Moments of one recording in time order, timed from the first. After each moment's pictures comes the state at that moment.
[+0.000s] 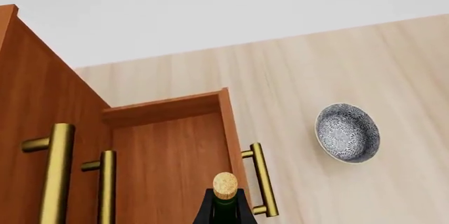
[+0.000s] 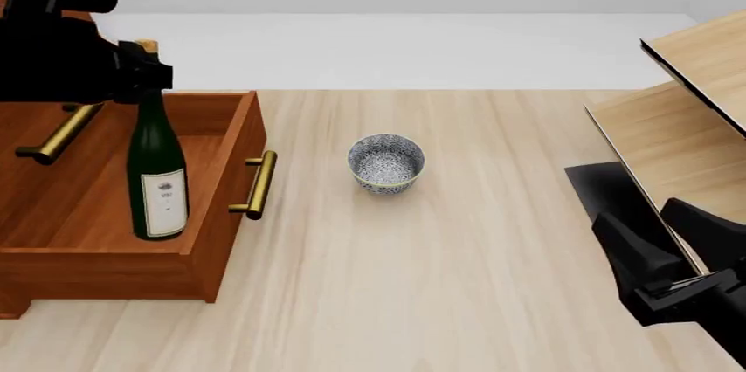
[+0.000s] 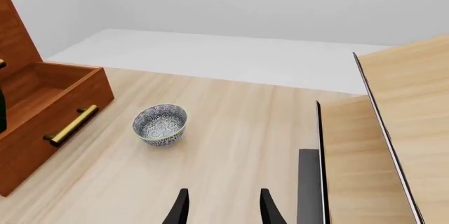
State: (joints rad) left arm -0.17 1.18 -0.92 0.41 0.01; right arm 0.27 0.44 0.00 -0.27 0.04
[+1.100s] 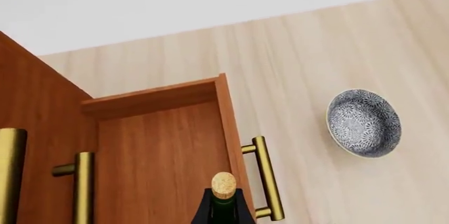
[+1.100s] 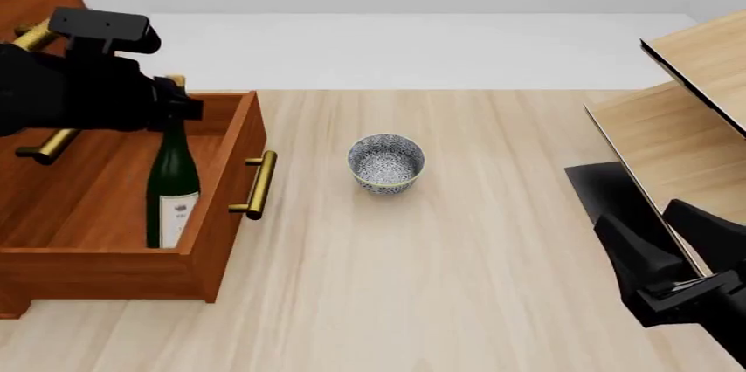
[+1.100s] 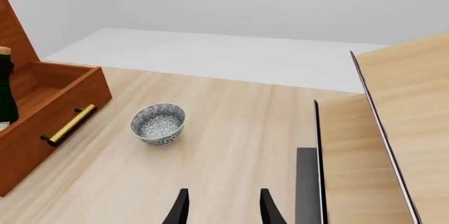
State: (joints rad) left arm -0.19 1.30 -0.87 0.31 -0.05; right arm 0.26 0.43 0.00 -0.25 0.04
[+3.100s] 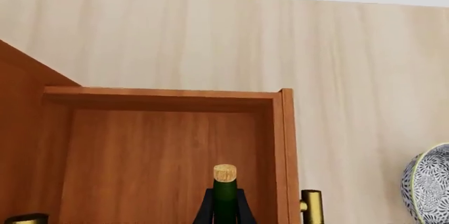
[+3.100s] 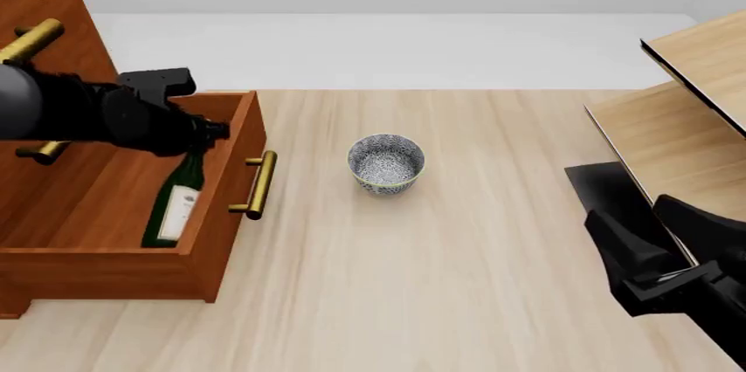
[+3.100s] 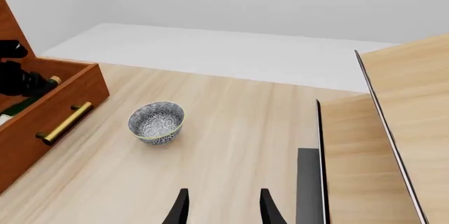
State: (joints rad) left arm -0.08 1.78 -1.00 0.12 -0.11; right arm 0.26 0.55 0.00 -0.36 0.03
